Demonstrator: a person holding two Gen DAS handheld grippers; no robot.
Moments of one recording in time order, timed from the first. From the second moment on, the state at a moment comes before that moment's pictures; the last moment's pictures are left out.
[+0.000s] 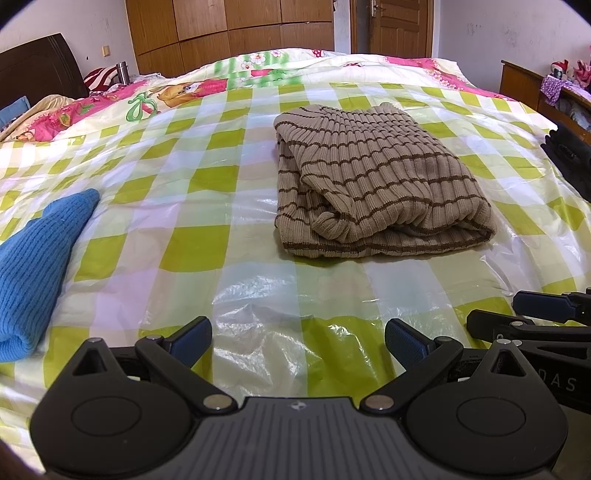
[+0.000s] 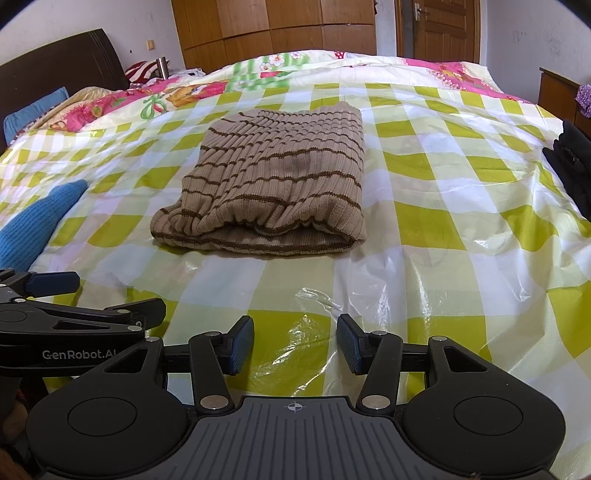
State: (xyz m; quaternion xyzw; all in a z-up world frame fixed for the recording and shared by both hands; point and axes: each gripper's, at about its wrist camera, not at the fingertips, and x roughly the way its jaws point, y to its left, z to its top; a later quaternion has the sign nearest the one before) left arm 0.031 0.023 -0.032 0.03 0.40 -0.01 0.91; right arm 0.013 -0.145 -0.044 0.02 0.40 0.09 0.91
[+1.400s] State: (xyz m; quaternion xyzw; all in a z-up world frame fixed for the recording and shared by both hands) left arm 0.027 0.023 -0.028 0.03 0.40 -0.03 0.92; right arm 0.007 -0.146 -0.043 0.01 0.40 0.08 0.91
